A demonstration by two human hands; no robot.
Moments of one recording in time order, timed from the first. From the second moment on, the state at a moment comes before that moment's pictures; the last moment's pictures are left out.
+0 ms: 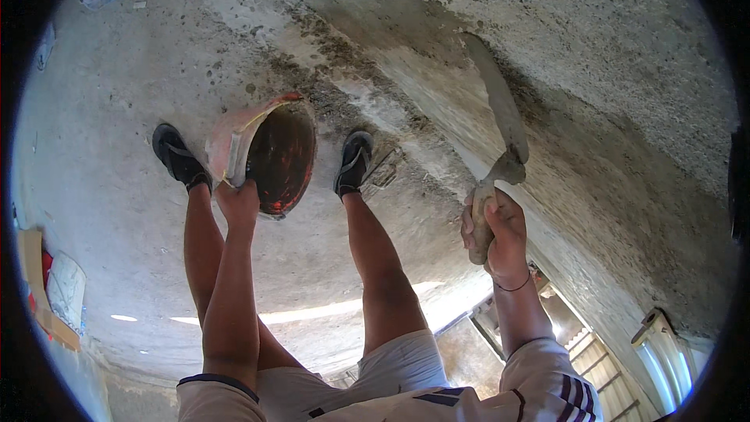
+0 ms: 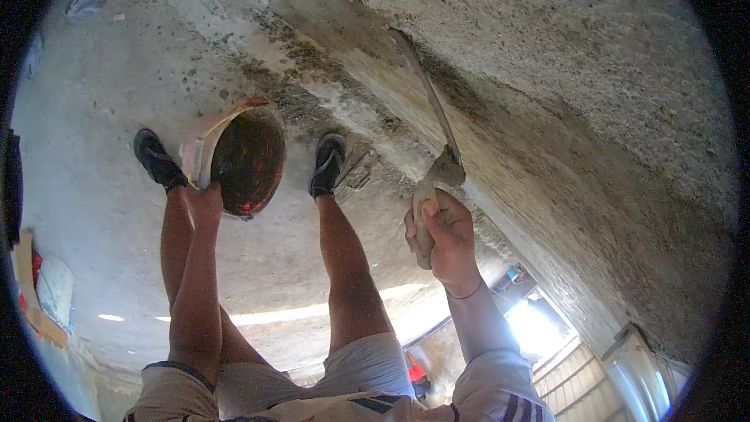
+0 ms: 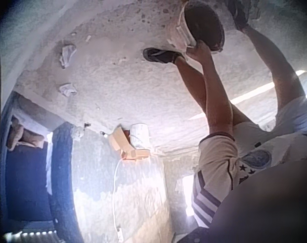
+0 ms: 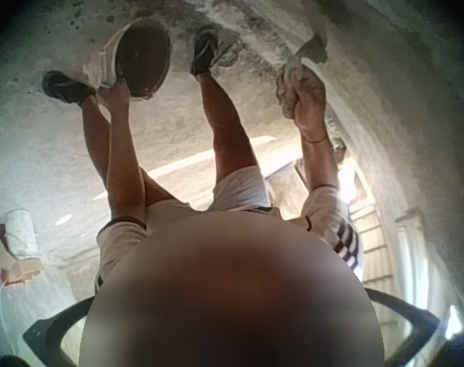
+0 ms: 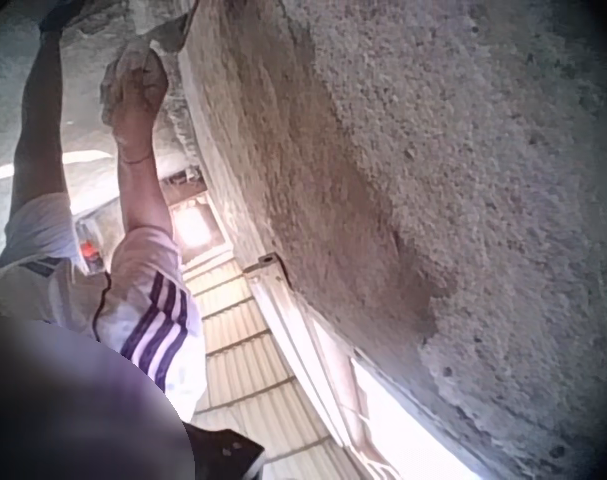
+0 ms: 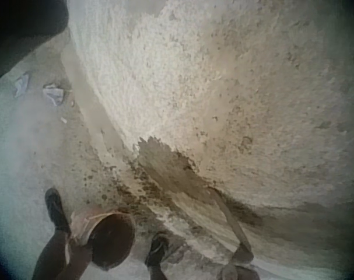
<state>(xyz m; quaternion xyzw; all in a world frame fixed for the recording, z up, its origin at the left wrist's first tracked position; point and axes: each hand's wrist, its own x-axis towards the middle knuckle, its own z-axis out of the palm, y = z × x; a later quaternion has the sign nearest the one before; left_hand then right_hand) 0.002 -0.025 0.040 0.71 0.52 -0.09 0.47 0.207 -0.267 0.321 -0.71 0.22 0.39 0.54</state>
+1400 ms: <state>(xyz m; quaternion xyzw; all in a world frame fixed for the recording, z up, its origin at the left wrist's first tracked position) 0.017 -0.019 0.044 0.67 0.54 -0.10 0.51 0.209 -0.275 0.242 -0.79 0.09 0.32 0.51</state>
